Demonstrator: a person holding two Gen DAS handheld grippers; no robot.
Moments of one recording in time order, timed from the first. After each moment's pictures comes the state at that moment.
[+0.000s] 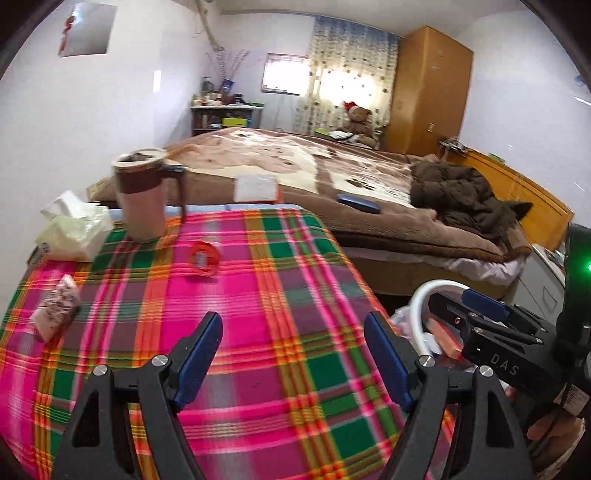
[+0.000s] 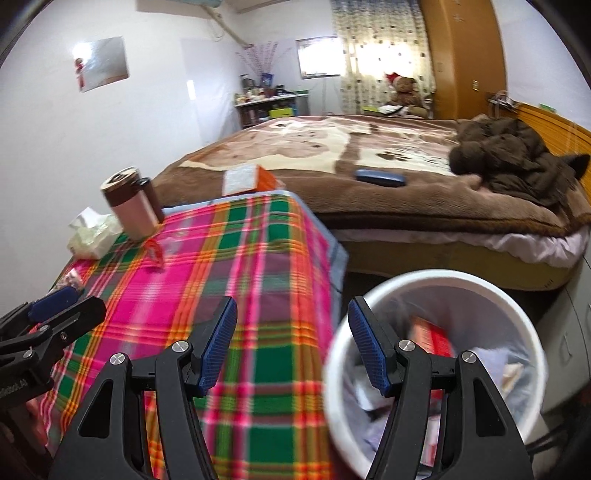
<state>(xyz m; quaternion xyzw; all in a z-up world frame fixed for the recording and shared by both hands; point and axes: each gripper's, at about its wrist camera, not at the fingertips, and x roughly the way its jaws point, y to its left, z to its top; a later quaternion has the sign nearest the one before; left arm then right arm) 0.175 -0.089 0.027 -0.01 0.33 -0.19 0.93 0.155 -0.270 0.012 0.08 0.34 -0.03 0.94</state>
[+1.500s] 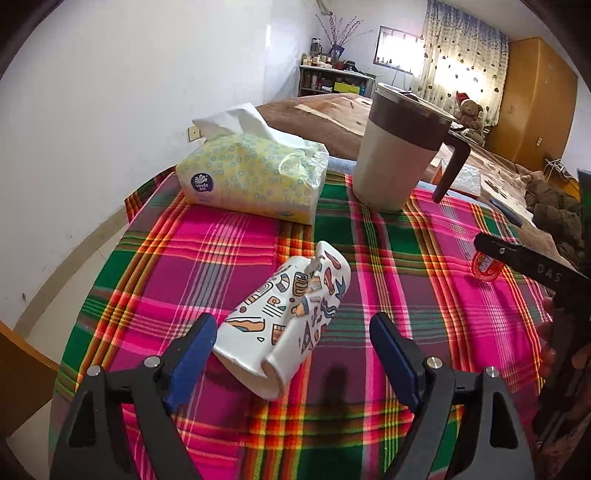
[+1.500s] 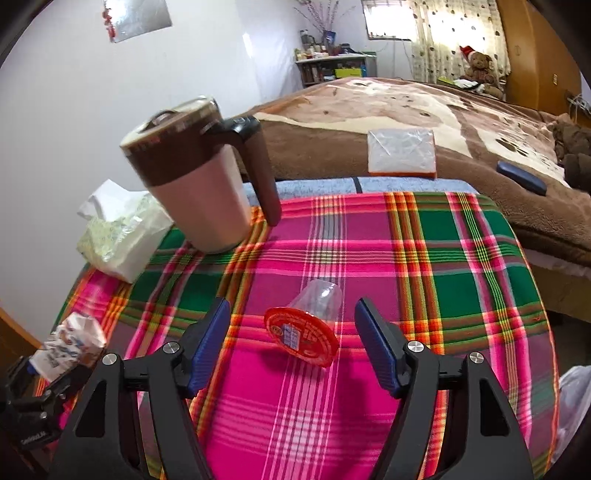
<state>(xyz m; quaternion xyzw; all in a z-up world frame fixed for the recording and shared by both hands) 0.278 0.122 -0.036 -0.04 0.40 -0.02 0.91 0.320 -0.119 -0.029 0.08 0.41 0.05 0.91</state>
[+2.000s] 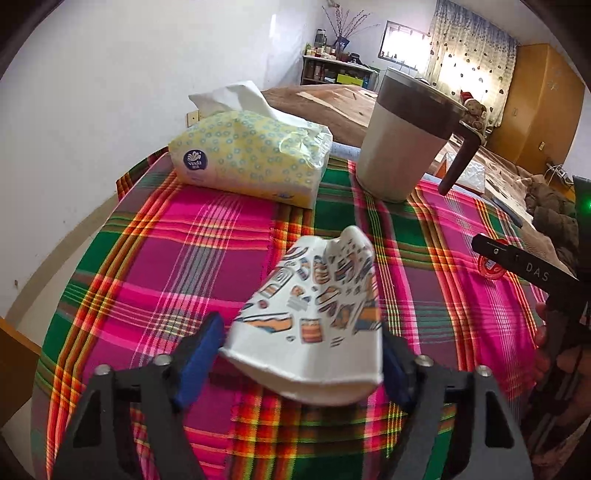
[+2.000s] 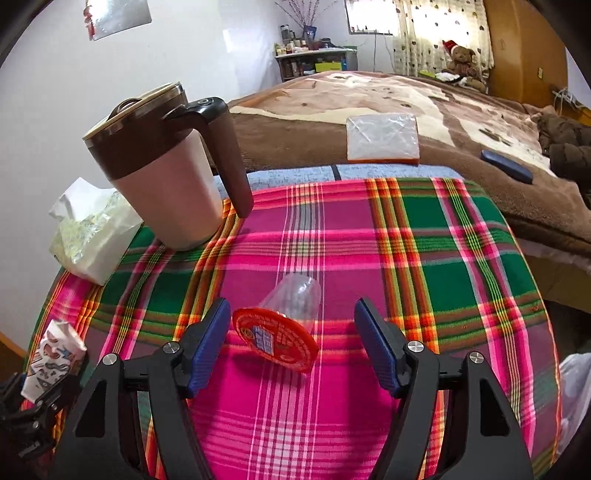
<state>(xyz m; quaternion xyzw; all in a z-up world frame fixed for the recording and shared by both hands) 0.286 0.122 -0.049 -0.06 0.43 -0.03 0.90 0.320 -0.122 -0.037 0.08 0.42 0.02 0.90</state>
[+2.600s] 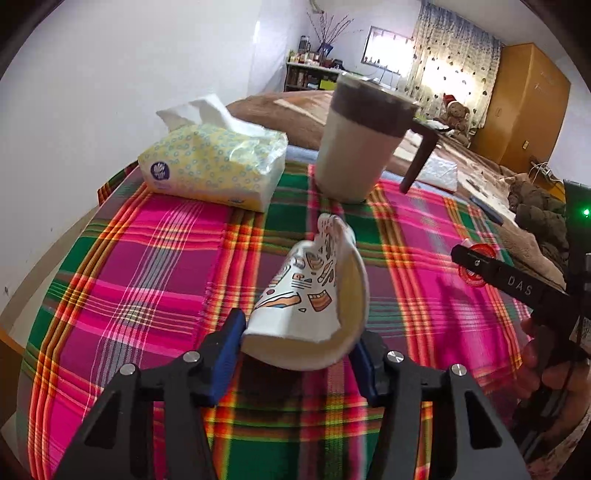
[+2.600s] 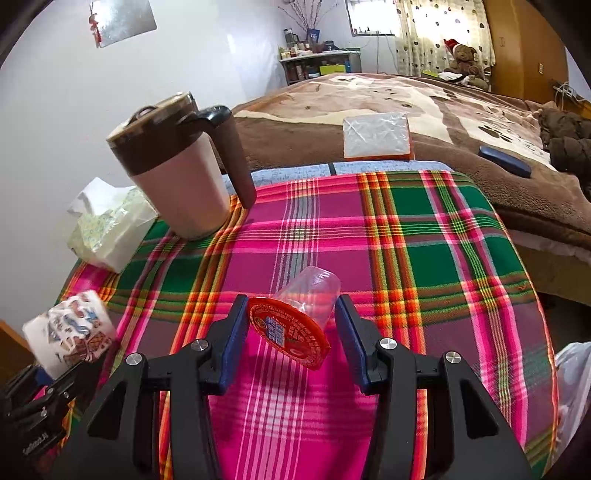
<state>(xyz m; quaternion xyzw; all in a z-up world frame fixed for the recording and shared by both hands) 0.273 0.092 -0.038 -0.06 0.41 -0.06 0.91 0.300 -0.133 -0.032 0.09 0.41 0.04 0.91</state>
